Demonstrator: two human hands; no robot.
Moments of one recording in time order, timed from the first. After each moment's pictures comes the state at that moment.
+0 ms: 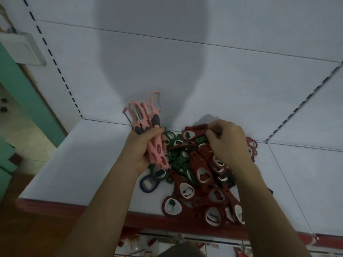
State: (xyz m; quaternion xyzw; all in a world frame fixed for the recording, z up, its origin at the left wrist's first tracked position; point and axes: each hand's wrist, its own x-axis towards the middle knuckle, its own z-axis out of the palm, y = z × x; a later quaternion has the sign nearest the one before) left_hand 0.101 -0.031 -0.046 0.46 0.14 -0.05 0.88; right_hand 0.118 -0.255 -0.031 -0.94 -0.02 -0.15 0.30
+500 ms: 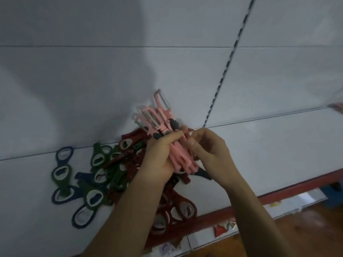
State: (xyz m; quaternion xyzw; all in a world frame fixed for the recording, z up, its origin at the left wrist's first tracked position) left_hand 0.105 -0.230 -0.029 0.41 0.10 -0.23 0.88; right_hand 0.047 -0.361 -0.028 -0.79 0.01 -0.15 0.59
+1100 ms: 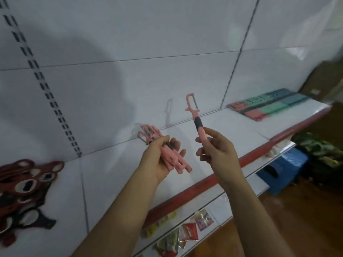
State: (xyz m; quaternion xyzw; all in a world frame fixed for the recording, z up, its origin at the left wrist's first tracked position) left_hand 0.033 -0.614 -0.025 0.38 0.08 -0.39 0.83; right_hand -0.075 -0.743 -0.014 -0.67 0.23 -0.26 0.66
